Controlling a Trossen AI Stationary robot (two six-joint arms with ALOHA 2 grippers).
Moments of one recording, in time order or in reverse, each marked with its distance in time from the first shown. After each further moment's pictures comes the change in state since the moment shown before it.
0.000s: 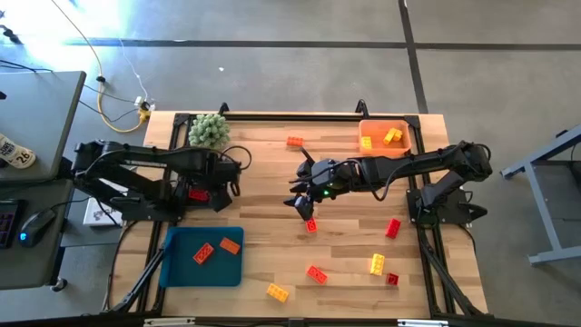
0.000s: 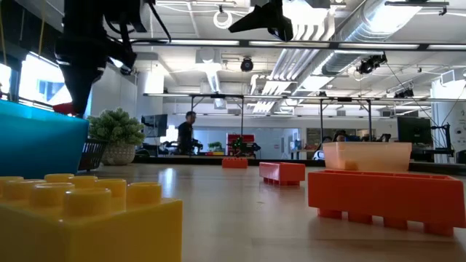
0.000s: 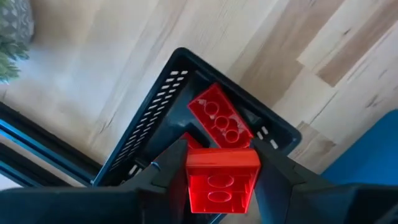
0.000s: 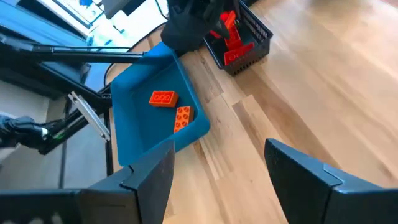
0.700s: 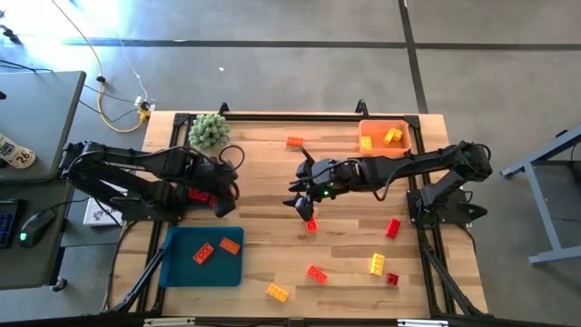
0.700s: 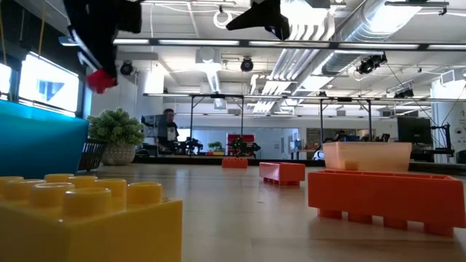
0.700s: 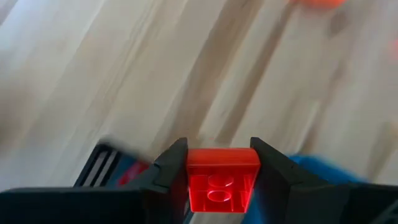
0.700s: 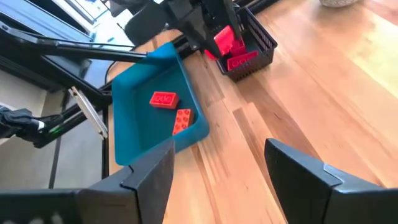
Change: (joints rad) left arm -0.138 -0.170 0.000 0.261 0.008 -0.007; right arm 0.000 0.000 0.000 0.021 0.000 -0.074
